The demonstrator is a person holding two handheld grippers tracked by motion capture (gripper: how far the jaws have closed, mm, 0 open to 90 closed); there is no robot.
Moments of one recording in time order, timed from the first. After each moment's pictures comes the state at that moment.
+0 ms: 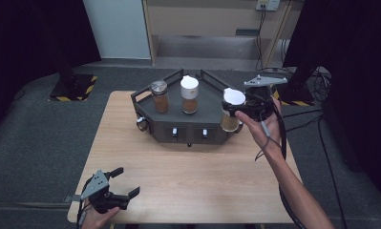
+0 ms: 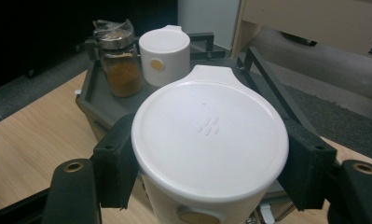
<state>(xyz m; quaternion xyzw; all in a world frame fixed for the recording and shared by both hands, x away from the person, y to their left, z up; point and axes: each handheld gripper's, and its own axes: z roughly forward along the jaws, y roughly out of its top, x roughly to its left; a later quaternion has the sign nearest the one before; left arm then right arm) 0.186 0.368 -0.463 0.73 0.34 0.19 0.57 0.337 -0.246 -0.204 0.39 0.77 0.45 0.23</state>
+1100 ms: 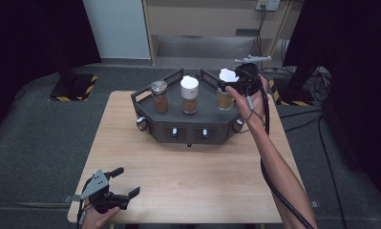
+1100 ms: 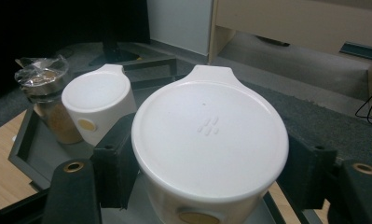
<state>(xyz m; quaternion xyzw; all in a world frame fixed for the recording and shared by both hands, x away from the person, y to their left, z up) 0.186 0.368 -0.464 0.72 0.34 0.19 0.57 0.407 -0.219 -0.210 0.43 0.75 0.44 0.26</state>
